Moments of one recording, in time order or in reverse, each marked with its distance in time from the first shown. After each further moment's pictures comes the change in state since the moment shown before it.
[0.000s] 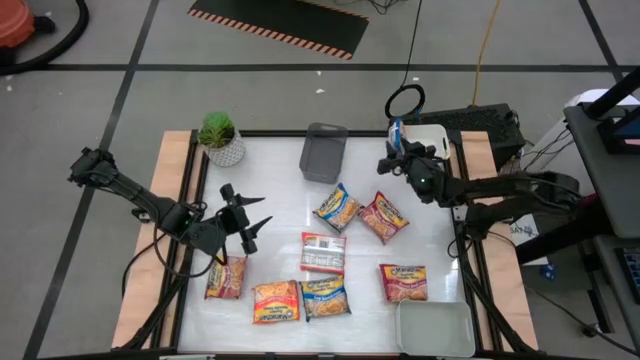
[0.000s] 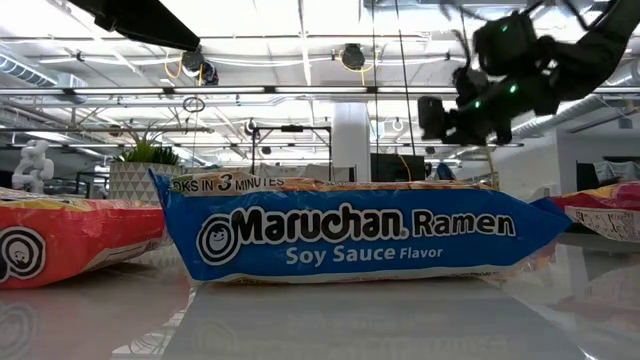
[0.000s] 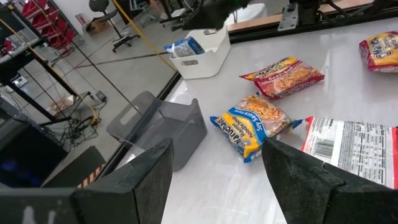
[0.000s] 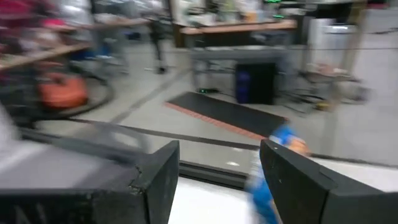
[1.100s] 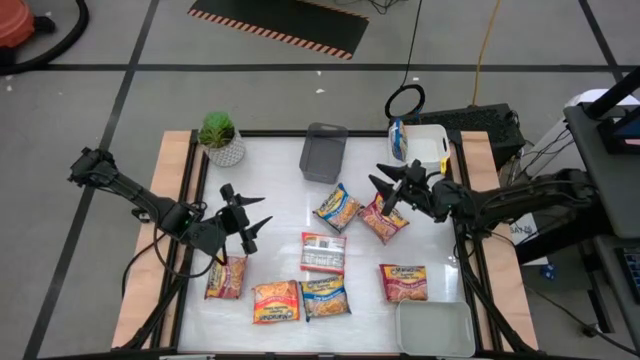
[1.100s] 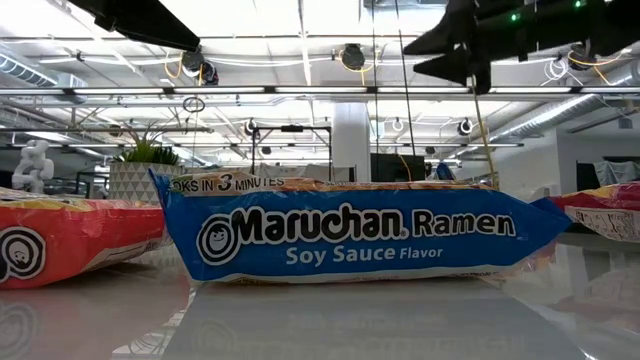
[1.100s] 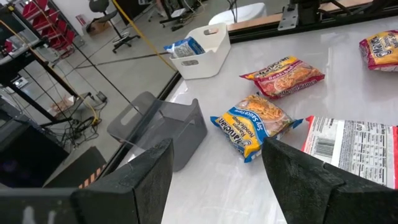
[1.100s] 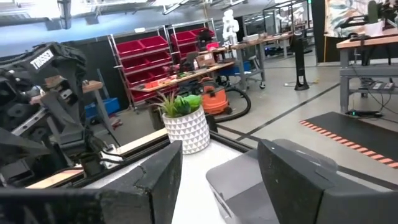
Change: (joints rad) left arm 0.000 0.000 0.000 0.001 0.000 0.006; right arm 0.419 -0.232 0.067 -0.075 -0.155 -0.037
